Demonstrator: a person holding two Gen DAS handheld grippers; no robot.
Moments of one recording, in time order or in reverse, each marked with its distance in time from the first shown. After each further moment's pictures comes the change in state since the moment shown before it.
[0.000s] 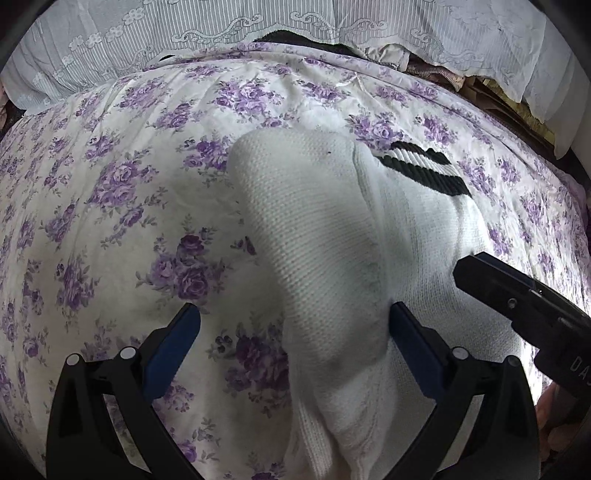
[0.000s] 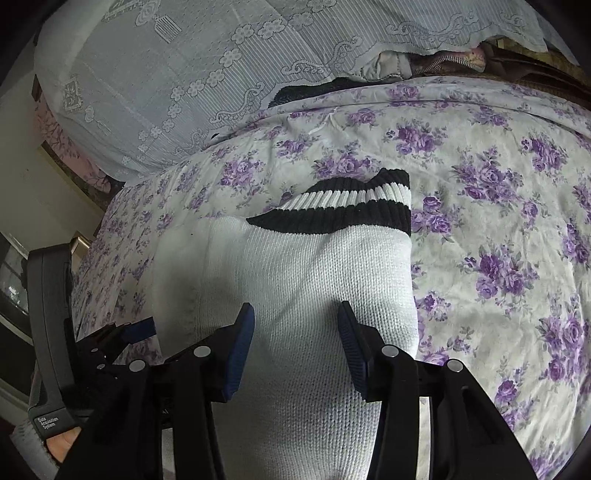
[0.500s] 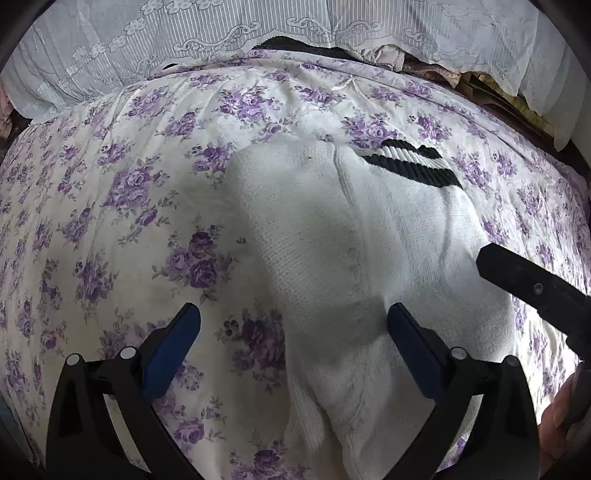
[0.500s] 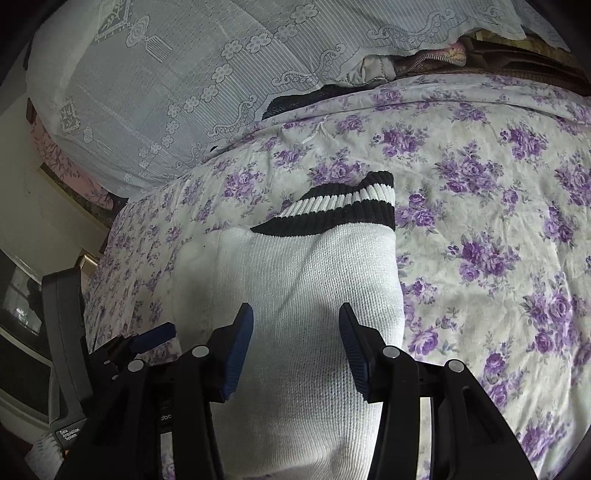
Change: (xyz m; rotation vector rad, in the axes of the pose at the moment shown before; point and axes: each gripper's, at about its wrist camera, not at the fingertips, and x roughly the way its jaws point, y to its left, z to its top) left arm -0.020 -0.006 -0.006 0.029 -0.004 0.037; right arm -0.030 -0.004 -0.003 0.080 -0.011 0.021
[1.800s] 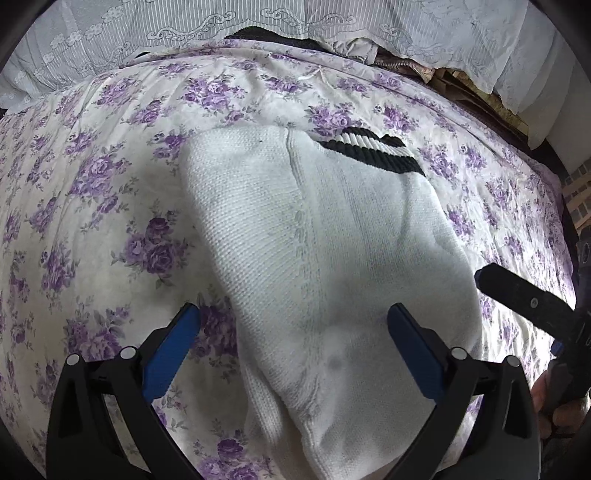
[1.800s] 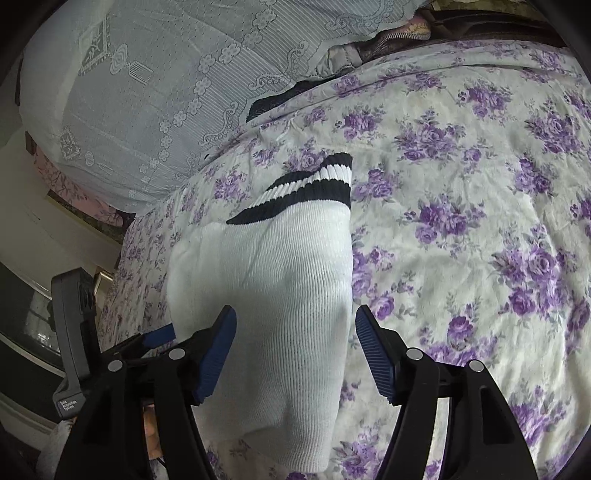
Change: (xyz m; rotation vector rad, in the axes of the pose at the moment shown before) left arm 0.004 -0.009 -0.003 -0.006 0.039 -0.147; right arm -0.014 -0.057 -0.009 0.106 0.021 0.098
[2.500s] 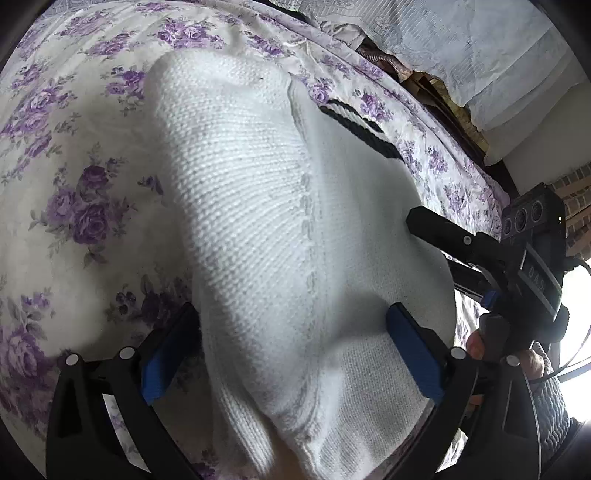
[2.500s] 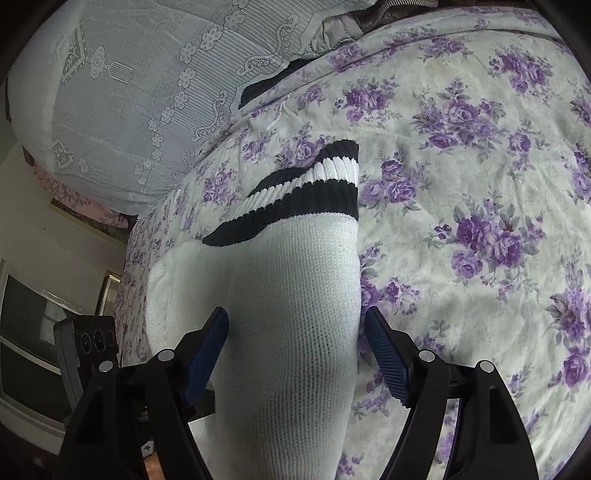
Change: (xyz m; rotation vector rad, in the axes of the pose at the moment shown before) left arm 0.036 0.026 -0.004 -0.092 0.077 -0.321; right arm 0.058 -0.019 0.027 0.053 0.073 0.062
